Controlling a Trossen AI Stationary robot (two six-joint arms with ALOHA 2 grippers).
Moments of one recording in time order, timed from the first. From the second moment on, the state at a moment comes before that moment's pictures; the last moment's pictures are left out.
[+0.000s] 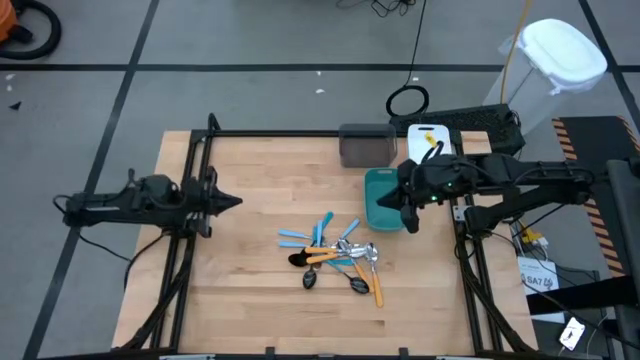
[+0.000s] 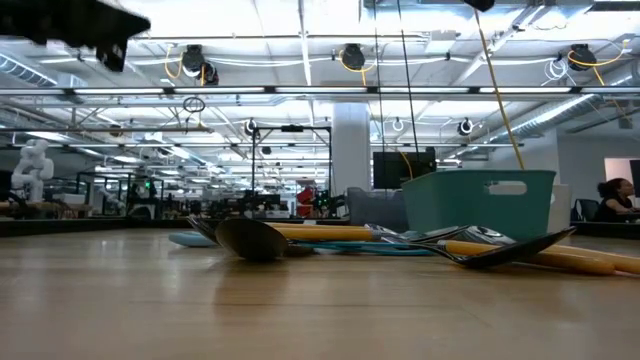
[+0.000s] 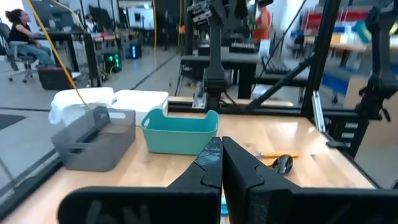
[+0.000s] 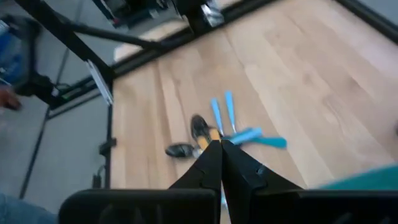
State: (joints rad) left arm 0.00 0.24 0.40 -0.21 -0.02 -0.01; right arm 0.09 1.08 1.25 -0.78 0.04 0.50
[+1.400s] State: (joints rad) left arm -0.28 1.48 1.49 -0.86 -0.17 -0.57; right arm 0.40 1.28 1.09 -1.02 0.19 1.38
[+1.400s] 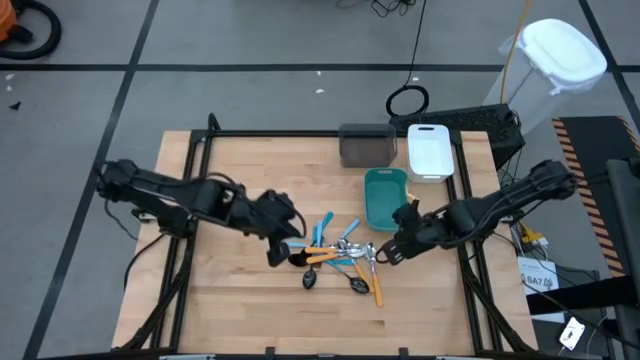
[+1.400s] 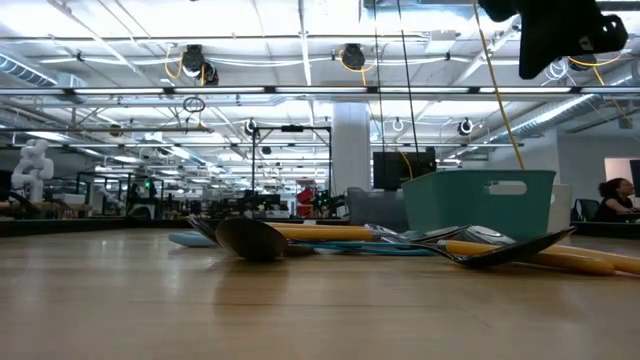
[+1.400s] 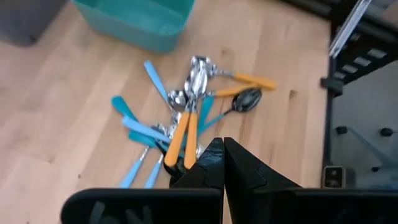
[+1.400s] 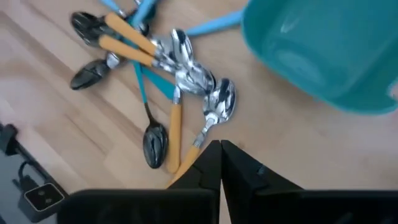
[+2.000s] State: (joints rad) left arm -0.36 1.65 1.49 -0.88 -0.10 -0.74; right arm 0.40 1.58 1.09 -0.83 0.02 1.66
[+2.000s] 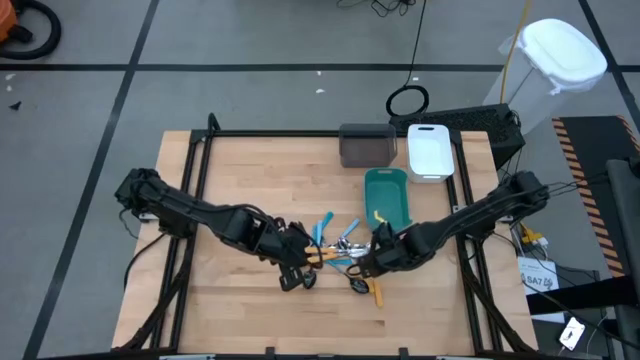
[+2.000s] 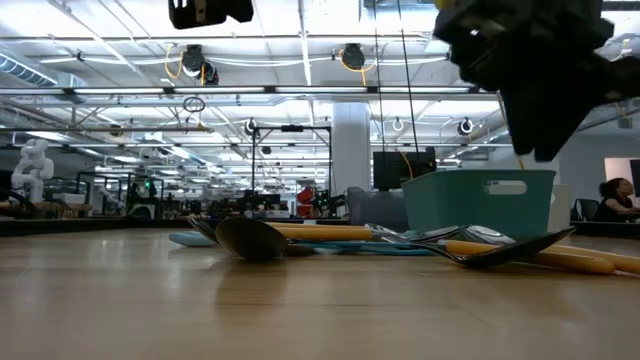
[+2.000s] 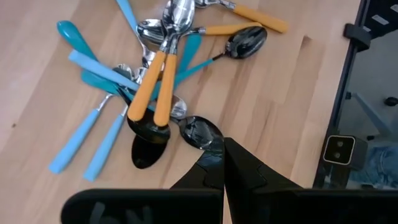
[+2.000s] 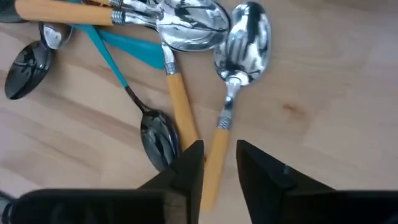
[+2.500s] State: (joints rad) left arm -0.43 1.65 1.49 -0.87 -0.10 -0.74; right arm 0.40 1.73 1.09 -0.80 -0.03 1.64
